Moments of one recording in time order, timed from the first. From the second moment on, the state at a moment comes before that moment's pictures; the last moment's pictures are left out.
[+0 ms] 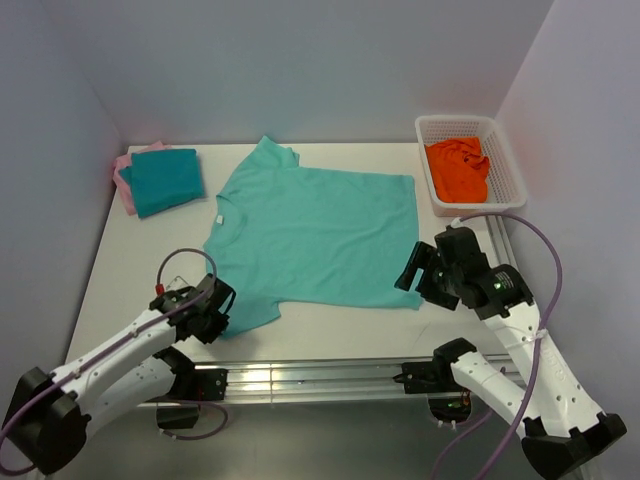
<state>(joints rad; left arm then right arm) -0.62 0.91 0.45 -0.89 -0.29 -1.45 0.37 0.76 0.93 -1.14 0.01 0.76</state>
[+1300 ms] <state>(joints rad) -0.72 1.04 0.49 -0.93 -0.31 -1.55 0.37 0.81 0.86 -1.17 0.03 0.75</state>
